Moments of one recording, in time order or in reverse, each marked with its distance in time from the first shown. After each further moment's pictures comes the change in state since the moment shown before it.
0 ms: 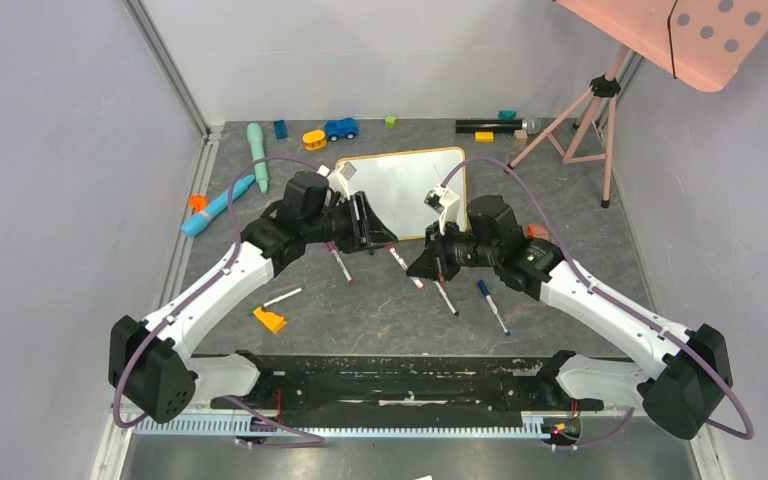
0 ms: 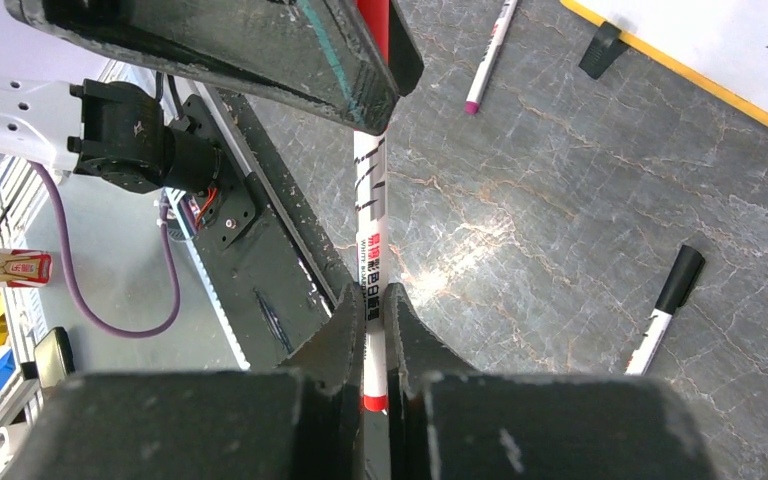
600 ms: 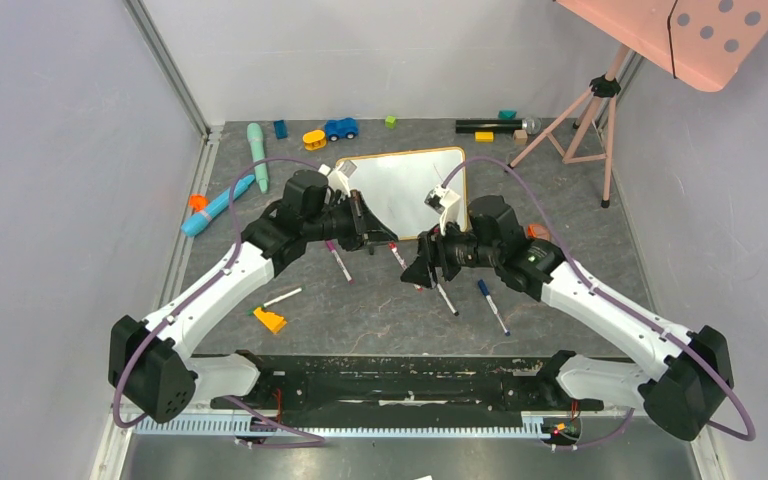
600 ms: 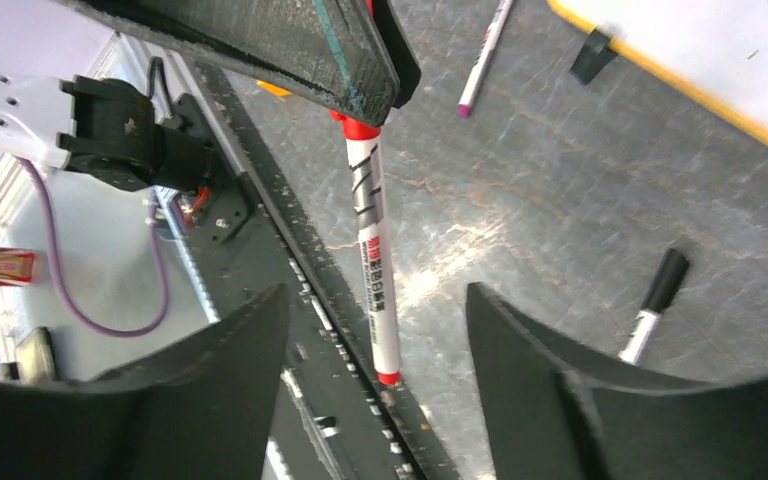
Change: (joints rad) left arm -0.002 0.000 0.000 0.050 0.035 -0.071; right arm 0.002 -0.003 0.000 -0.004 -0.003 -0.025
